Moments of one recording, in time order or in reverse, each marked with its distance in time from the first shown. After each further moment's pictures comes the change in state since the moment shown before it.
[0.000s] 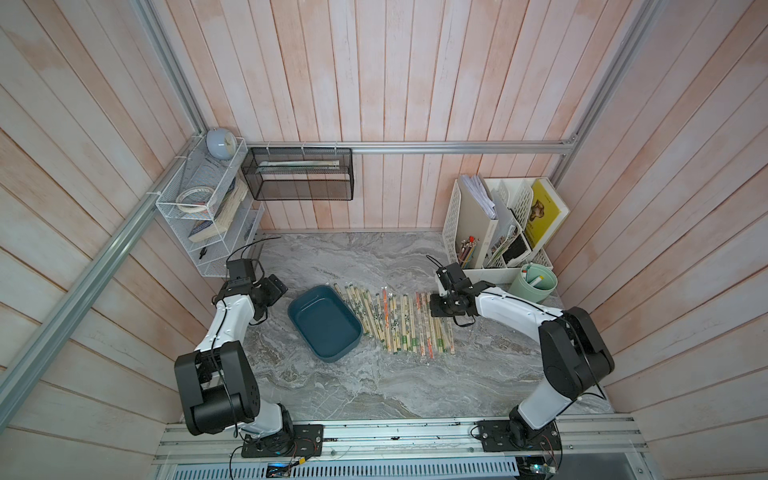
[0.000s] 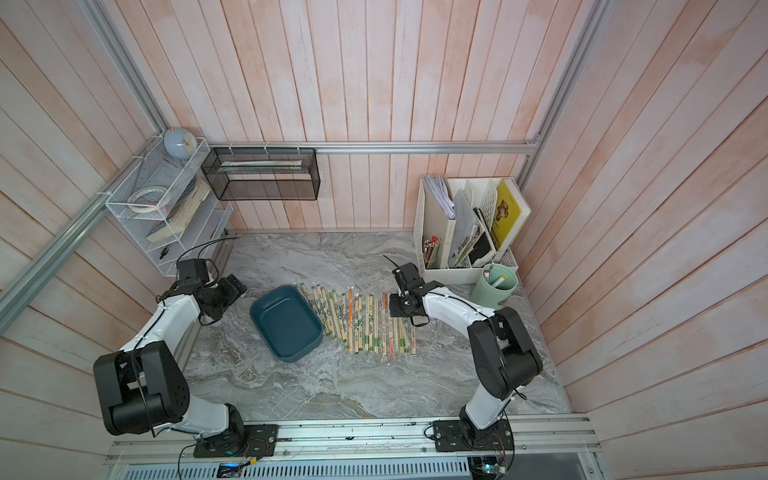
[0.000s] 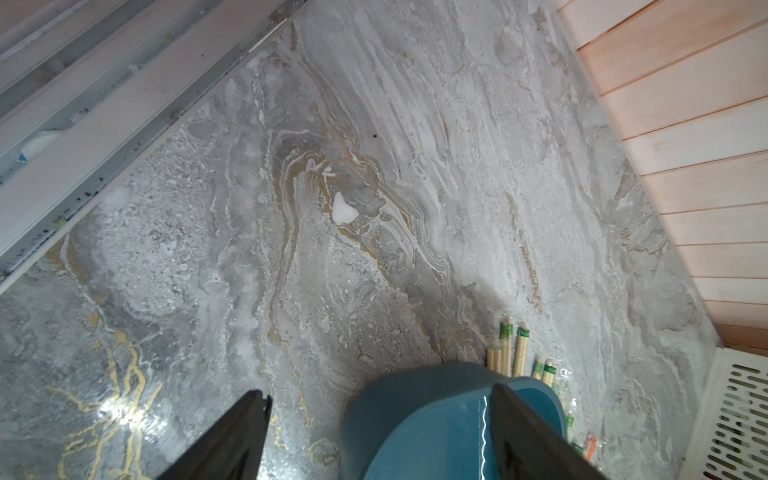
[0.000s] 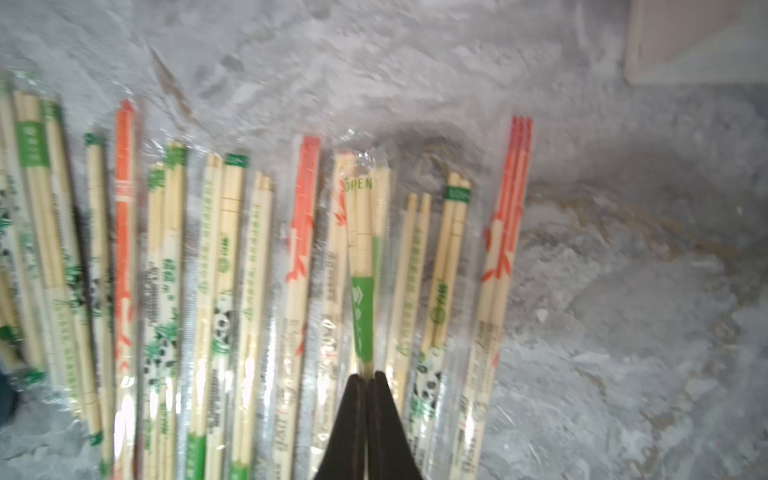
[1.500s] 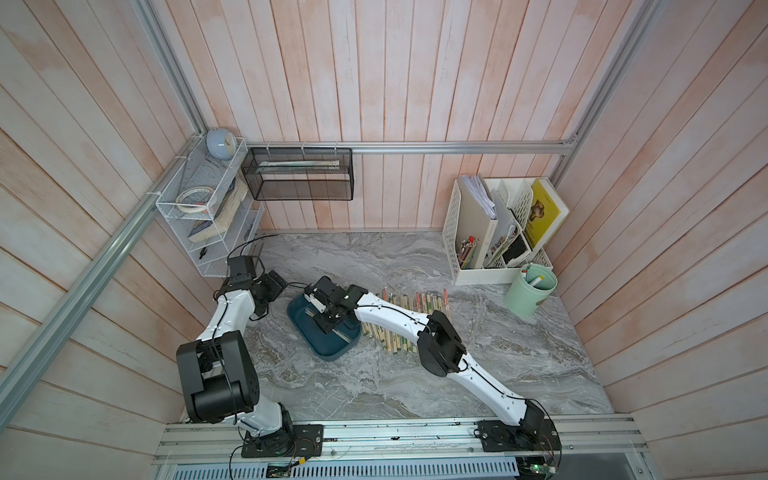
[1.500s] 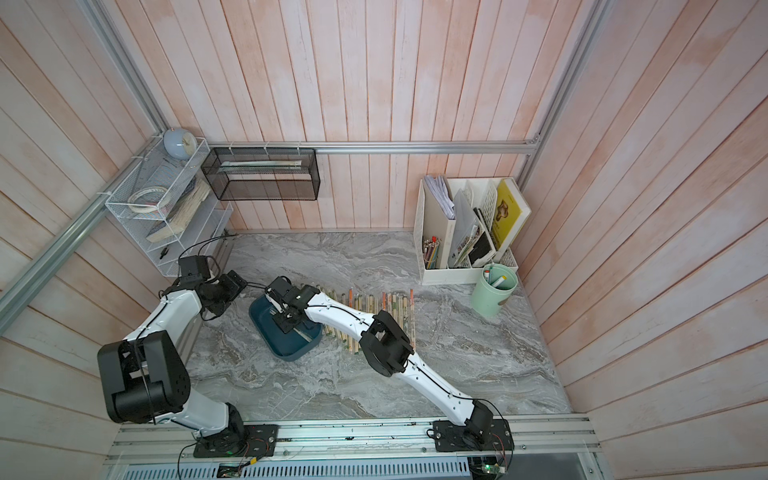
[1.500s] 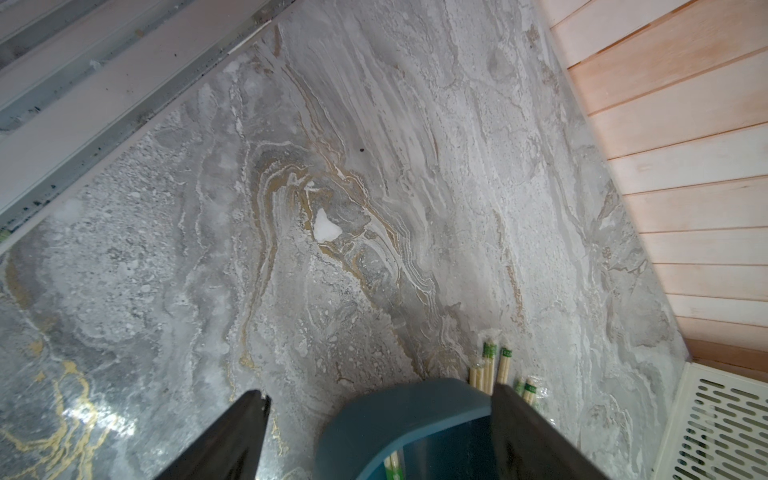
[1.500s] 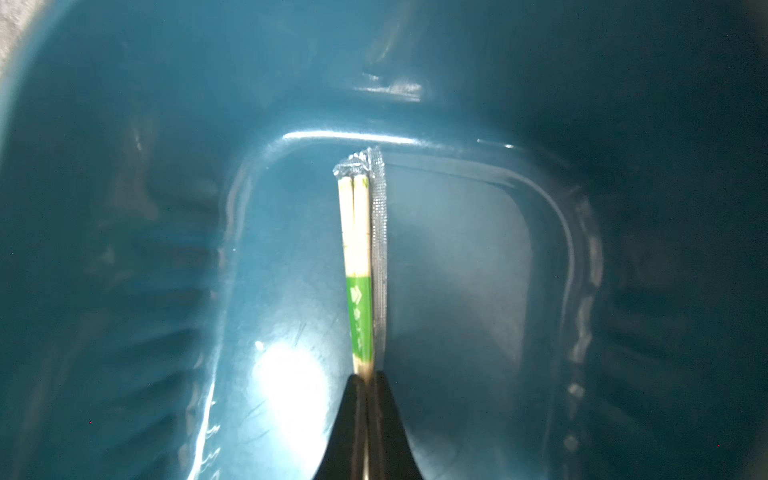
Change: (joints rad) left arm 0.000 0.066 0.043 0.046 0.033 -0.053; right arm 0.577 1.022 1.466 -0.359 -0.067 -0.214
